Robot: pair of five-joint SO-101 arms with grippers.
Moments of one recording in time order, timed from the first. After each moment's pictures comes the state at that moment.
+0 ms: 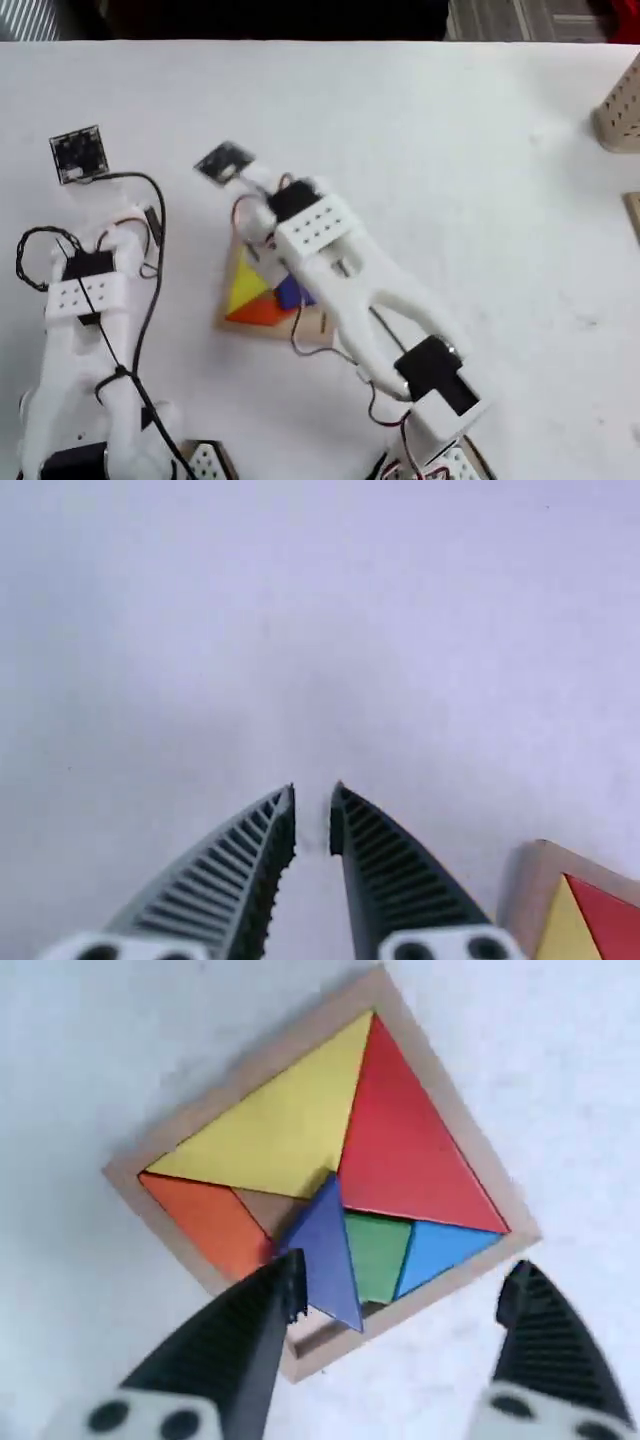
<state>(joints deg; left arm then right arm) -17.9 -28.9 54.8 31.8 6.6 -37.8 7.7 -0.4 81.1 14.1</state>
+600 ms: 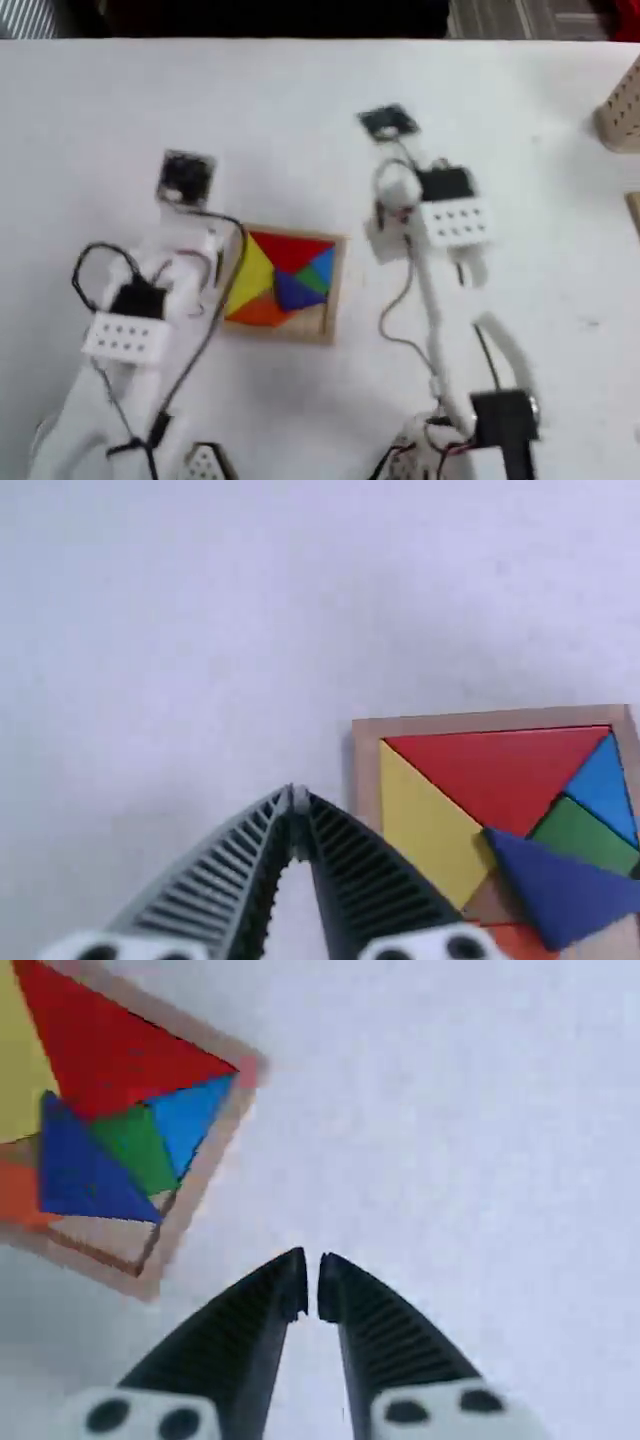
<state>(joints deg) 1.9 -45.6 65.1 37.1 -4.9 -7.8 -14.1 21.1 78.8 14.2</state>
